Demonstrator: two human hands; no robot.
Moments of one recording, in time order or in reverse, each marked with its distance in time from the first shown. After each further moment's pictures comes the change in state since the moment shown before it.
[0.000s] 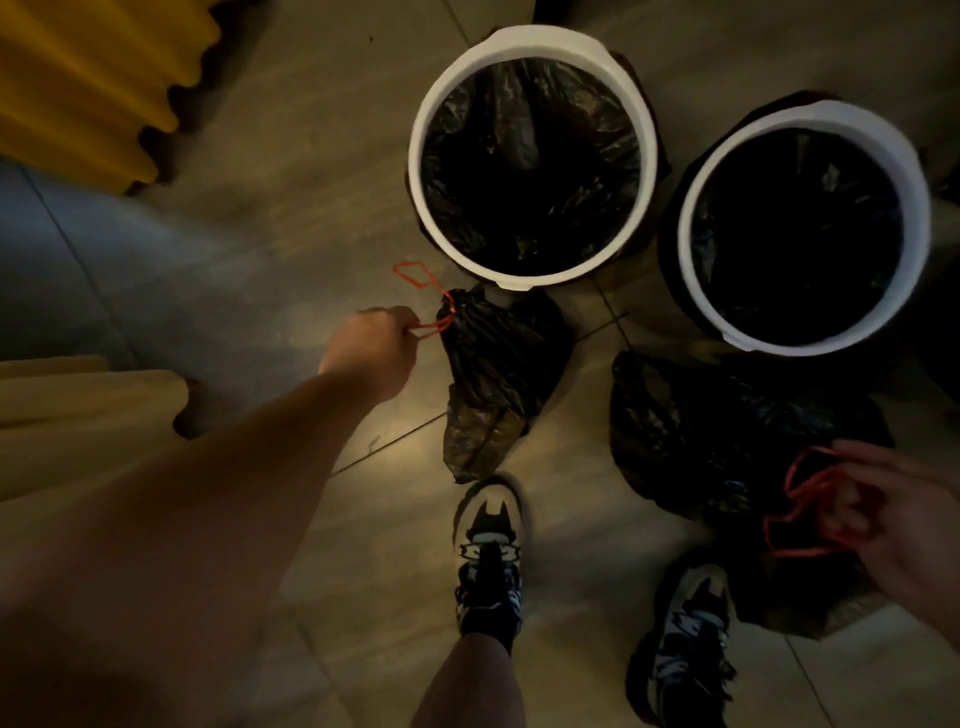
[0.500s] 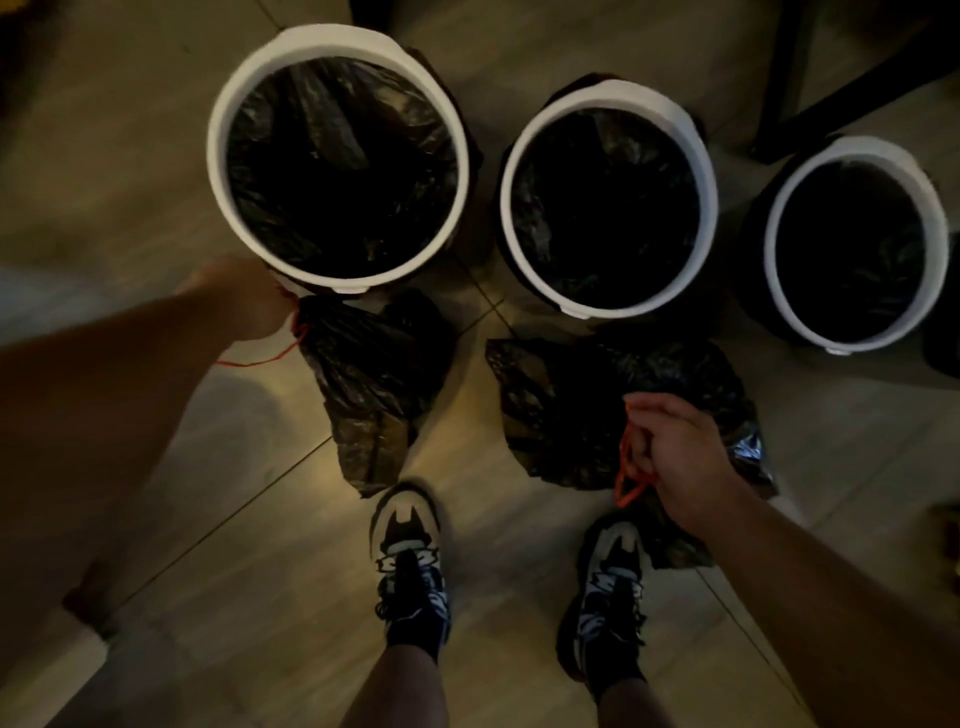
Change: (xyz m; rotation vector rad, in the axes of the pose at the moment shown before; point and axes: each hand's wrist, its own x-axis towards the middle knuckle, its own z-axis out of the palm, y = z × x) left_hand 0.105 0.030 -0.011 0.359 -0.149 0.073; right_hand -0.004 0.009 0.037 -0.105 0.039 0.049
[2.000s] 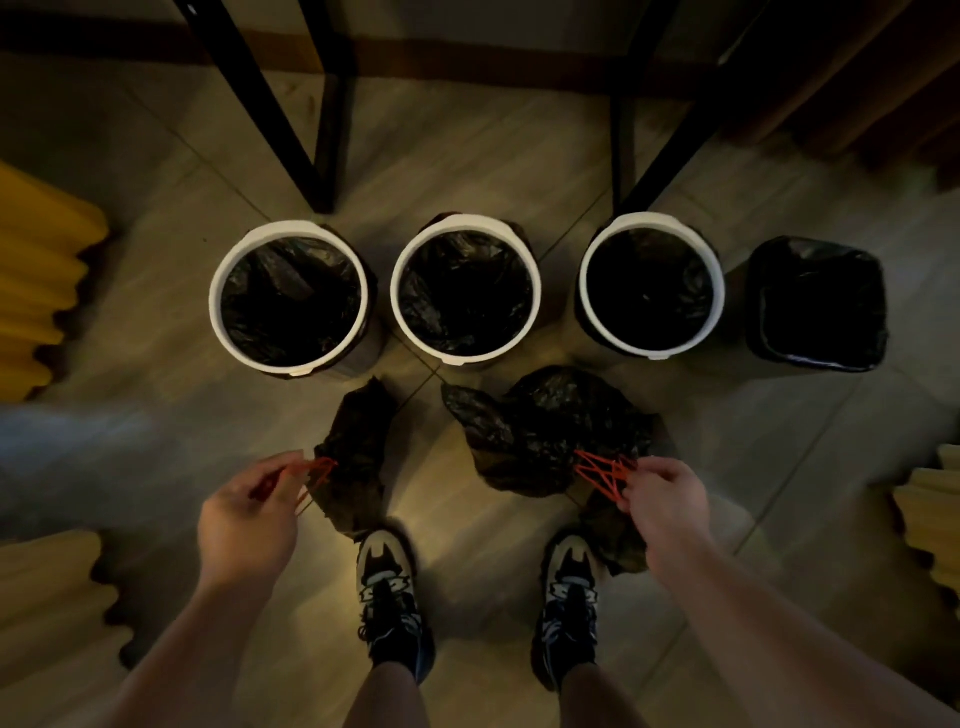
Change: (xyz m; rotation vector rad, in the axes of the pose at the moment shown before) left_hand -0.356 0.173 -0.062 -1.177 0.342 -0.277; right_hand -0.088 0.009 -0.172 0.136 0.312 0.082
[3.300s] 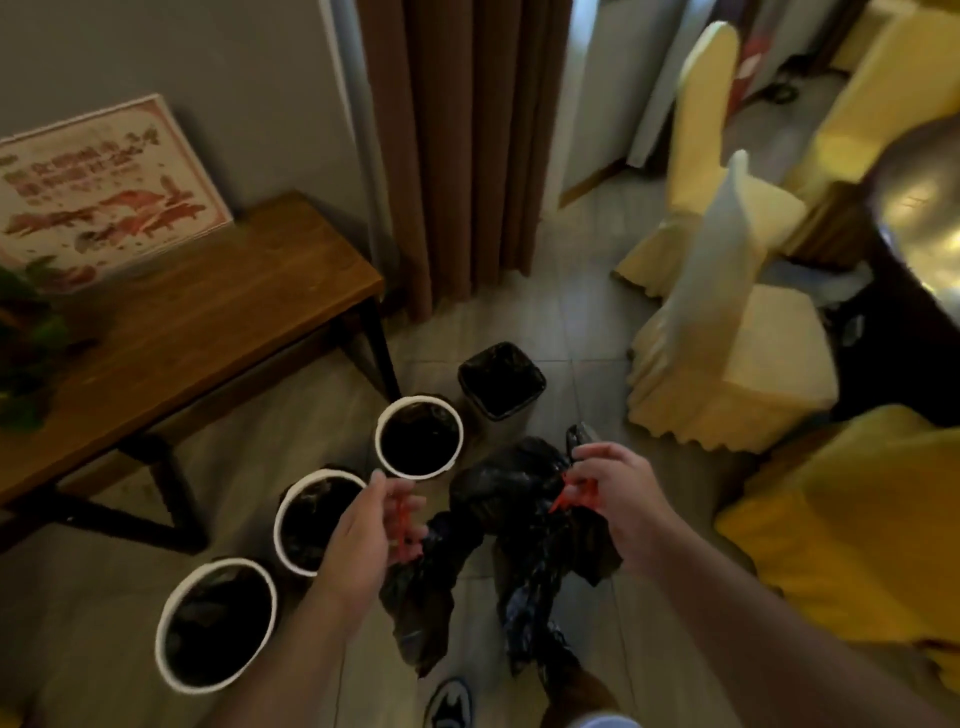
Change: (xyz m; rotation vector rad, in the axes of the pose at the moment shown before) left_hand -0.310 0.348 0.008 0.055 -0.929 0.202; right_hand -0.311 -0.137 -0.340 0.797 0.008 -0.076
